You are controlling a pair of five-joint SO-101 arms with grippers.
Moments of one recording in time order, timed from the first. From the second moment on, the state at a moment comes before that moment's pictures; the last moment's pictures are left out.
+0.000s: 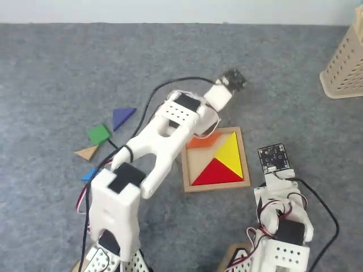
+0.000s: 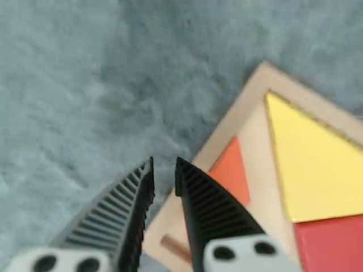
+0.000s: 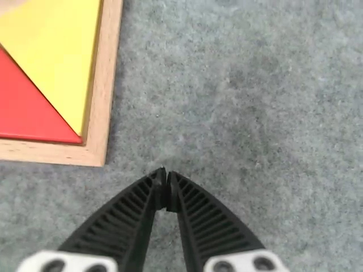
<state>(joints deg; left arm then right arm) 24.1 27.1 1.1 55.0 -17.7 8.3 -103.2 95.4 69.9 24.7</state>
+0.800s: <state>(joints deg) 26.3 20.9 12.7 54.1 -17.7 8.3 -103.2 95.4 69.9 24.7</state>
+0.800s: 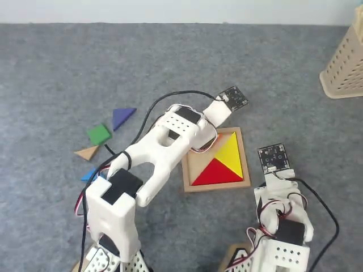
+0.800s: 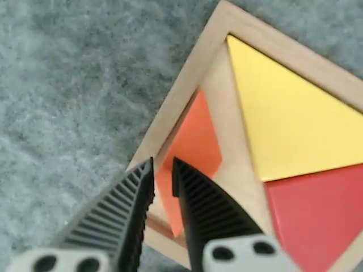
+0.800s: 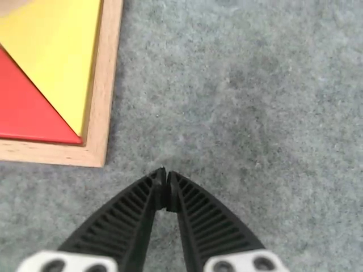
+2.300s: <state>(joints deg) 29.2 18.8 16.3 53.5 -19.5 8.3 -103.2 95.4 69.9 24.7</state>
